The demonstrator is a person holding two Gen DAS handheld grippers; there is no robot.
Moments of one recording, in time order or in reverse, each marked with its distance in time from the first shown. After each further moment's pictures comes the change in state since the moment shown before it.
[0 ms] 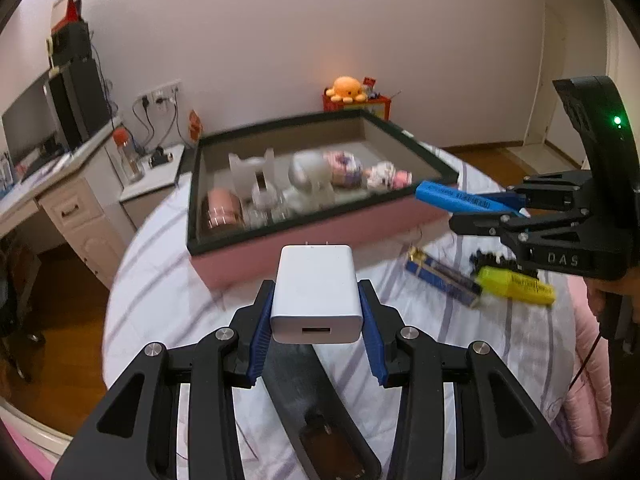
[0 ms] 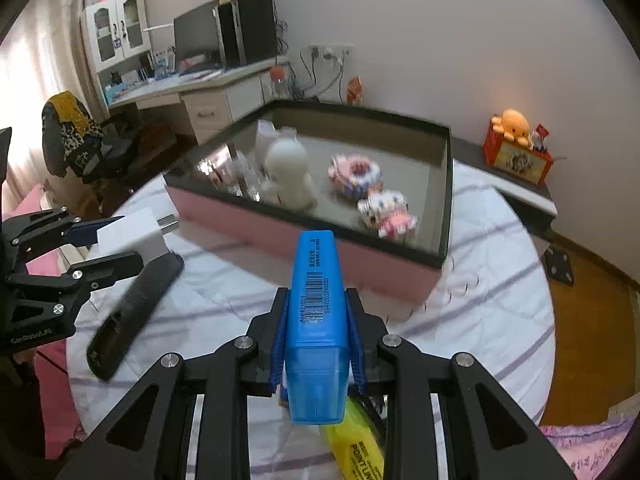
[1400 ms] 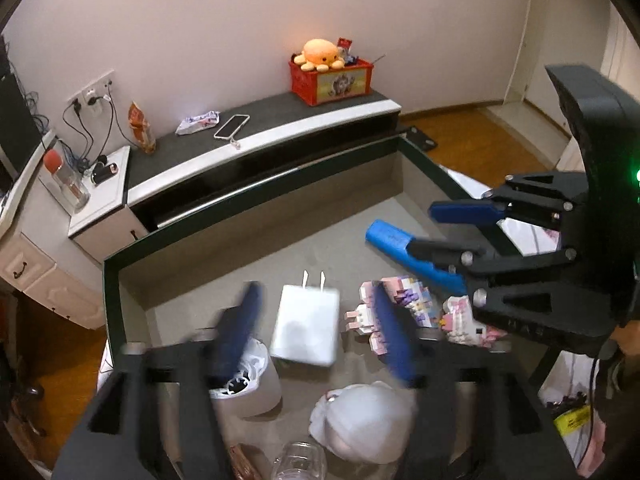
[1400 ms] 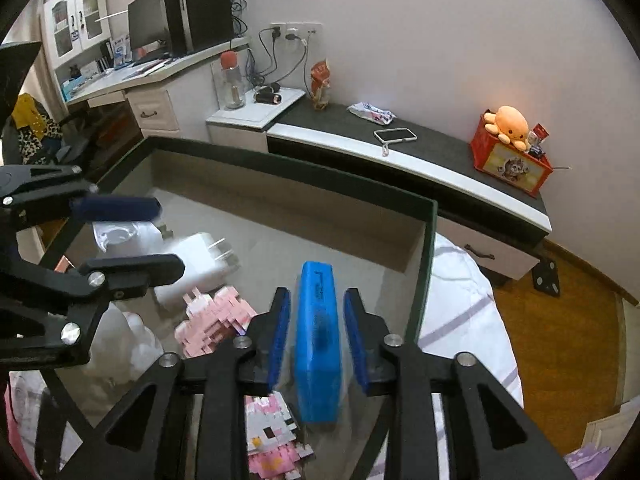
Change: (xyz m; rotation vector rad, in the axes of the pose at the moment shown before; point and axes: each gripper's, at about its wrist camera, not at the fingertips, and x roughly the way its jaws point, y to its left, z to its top) left arm 0.182 0.025 0.158 0.084 0.183 -0.128; right arm 0.126 -0.094 0.120 0.018 0.096 -0.090
